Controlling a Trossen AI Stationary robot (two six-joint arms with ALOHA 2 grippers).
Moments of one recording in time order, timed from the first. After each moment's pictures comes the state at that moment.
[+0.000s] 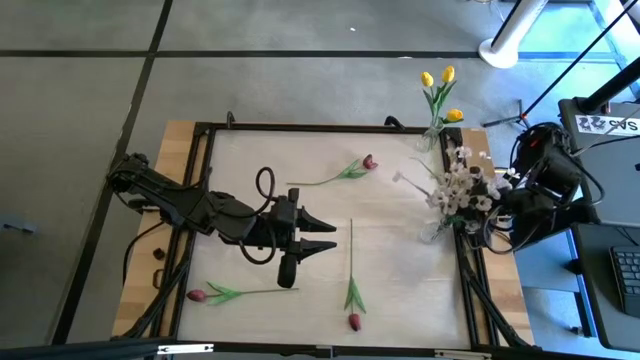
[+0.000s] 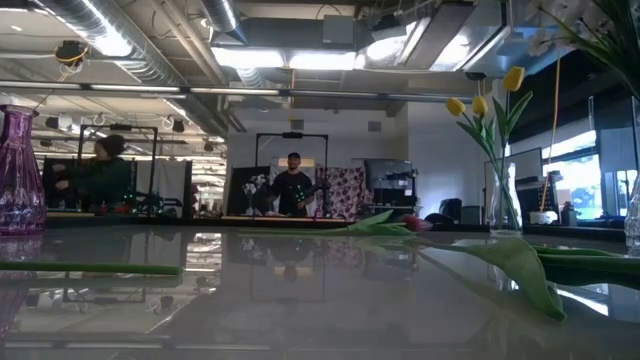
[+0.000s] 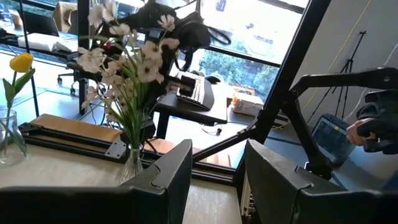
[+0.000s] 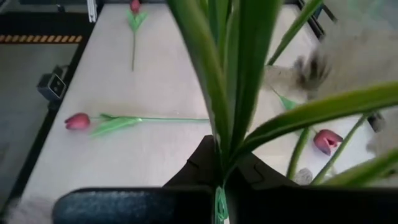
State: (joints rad) left arm -0.43 1.52 1.56 -0.14 -0.46 -0.30; right arm 1.01 0.73 1.15 -1.35 0.77 0.78
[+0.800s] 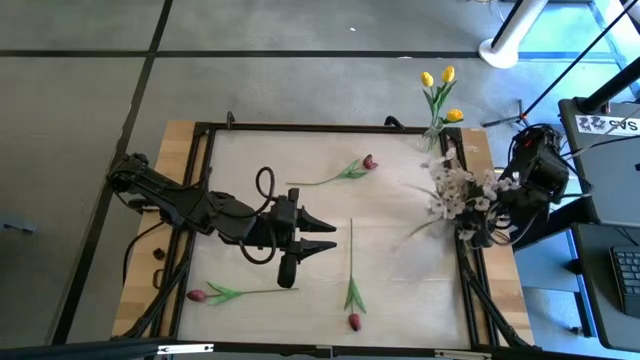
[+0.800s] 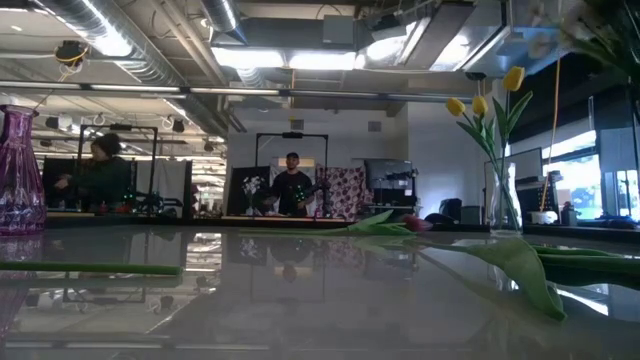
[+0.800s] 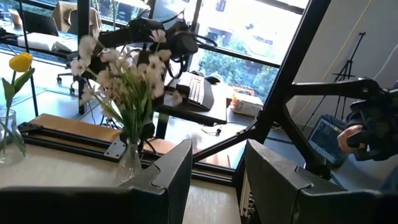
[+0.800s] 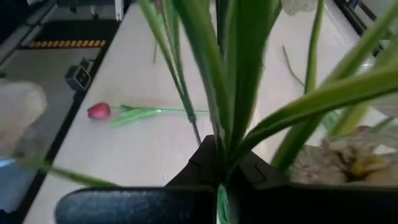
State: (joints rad) left arm -0.43 1.52 1.56 -0.13 -0.46 -0.31; right arm 1.01 0.55 0.97 -1.21 0.70 0.70
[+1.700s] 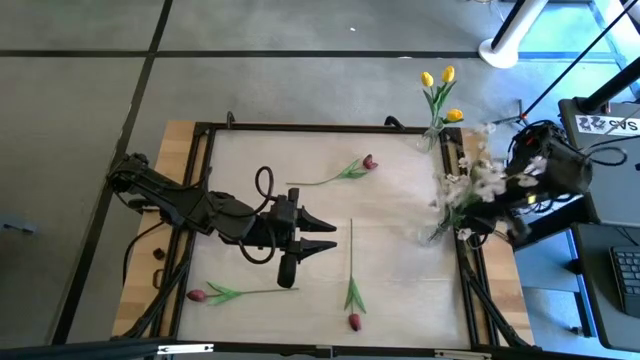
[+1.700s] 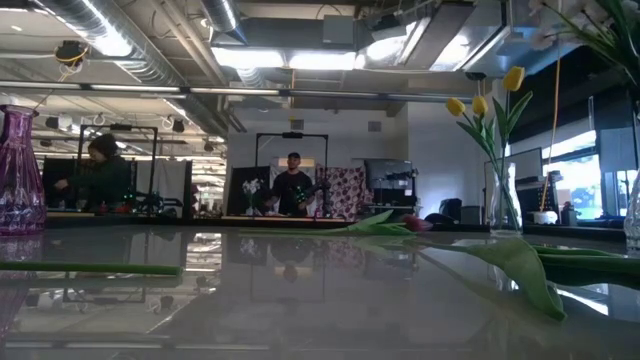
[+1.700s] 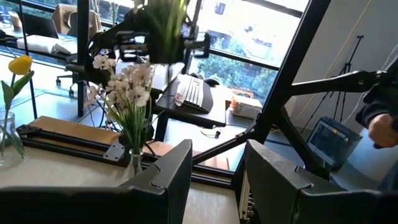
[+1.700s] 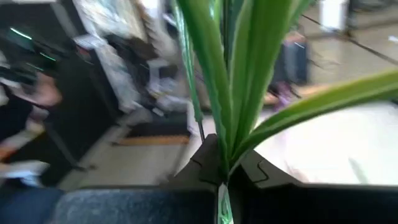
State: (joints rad) left arm -0.43 1.52 1.56 -0.12 -0.46 -0.30; right arm 1.01 0.55 1.10 -0.66 0.68 0.35
